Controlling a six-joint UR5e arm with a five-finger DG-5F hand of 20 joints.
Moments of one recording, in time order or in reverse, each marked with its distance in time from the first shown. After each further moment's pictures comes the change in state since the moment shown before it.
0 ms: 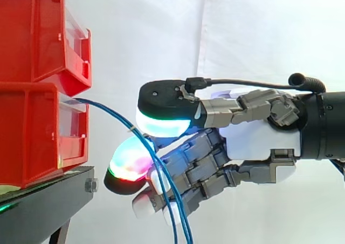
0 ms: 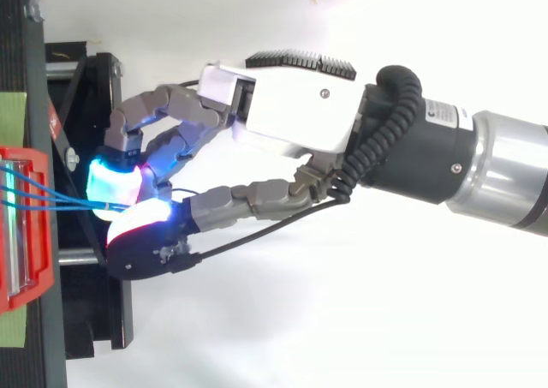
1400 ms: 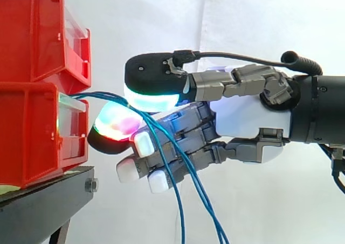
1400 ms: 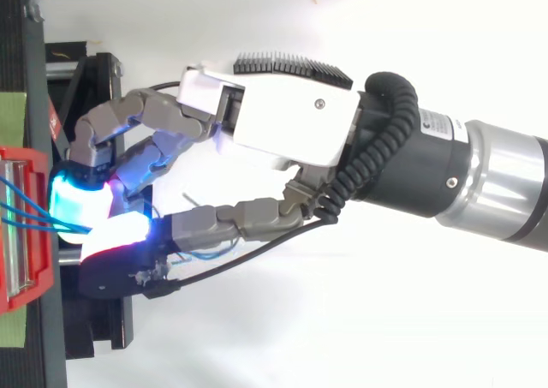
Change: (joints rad) arm 0.009 0.001 0.000 0.113 0.001 -0.042
